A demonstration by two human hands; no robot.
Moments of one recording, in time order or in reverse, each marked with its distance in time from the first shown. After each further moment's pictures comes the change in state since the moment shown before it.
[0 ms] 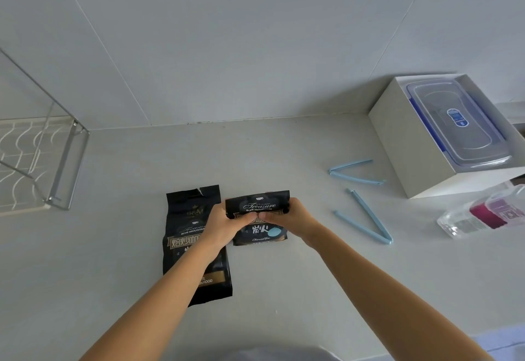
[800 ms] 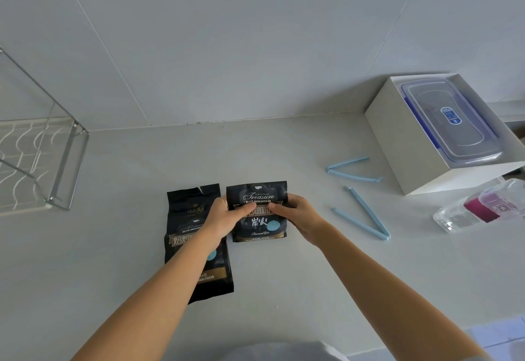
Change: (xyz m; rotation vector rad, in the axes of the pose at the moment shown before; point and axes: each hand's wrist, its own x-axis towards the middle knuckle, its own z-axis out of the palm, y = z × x) left_hand 0.011 0.003 -0.004 -0.071 -0.038 -0.026; right_hand 0.000 0.010 -0.009 0.263 0.013 0.010
